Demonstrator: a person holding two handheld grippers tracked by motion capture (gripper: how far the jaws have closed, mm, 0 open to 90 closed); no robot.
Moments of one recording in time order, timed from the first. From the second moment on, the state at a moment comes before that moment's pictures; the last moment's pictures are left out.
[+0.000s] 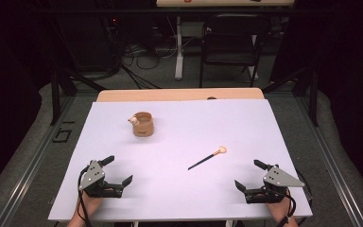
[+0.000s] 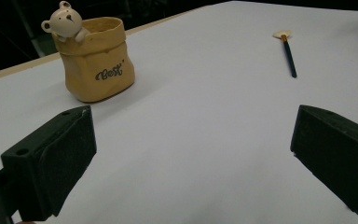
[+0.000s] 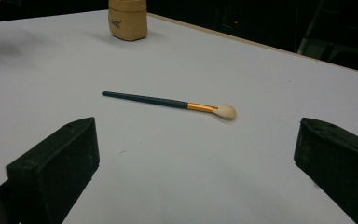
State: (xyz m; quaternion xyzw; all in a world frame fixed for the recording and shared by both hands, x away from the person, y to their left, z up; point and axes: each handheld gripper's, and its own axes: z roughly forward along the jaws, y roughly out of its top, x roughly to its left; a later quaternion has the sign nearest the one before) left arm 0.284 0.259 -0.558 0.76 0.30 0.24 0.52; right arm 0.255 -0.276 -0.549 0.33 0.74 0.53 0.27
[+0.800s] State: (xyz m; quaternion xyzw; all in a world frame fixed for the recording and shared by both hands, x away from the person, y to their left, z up) left arm 0.285 0.258 -0.558 0.76 0.30 0.24 0.52; right arm 0.299 -0.261 -0.545 0.32 0.76 0.50 0.26
